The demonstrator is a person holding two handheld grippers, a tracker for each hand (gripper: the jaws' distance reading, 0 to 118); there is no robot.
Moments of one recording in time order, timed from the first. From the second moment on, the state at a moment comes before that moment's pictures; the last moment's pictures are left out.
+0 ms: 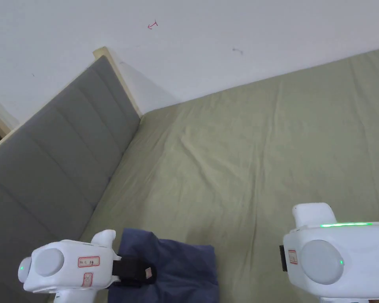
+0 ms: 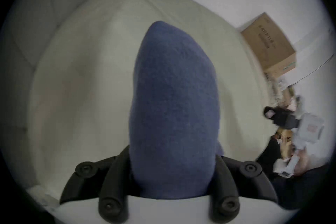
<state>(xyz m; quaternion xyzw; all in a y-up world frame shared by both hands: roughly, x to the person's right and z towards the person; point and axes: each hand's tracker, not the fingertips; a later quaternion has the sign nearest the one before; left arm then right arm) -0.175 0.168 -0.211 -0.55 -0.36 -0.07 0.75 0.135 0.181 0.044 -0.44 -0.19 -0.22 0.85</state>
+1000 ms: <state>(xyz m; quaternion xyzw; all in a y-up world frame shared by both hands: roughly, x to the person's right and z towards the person) 0.062 0.250 0.076 -0.27 -0.31 -0.06 0.91 0.234 0.255 0.197 -0.31 -0.24 -0.14 0.91</state>
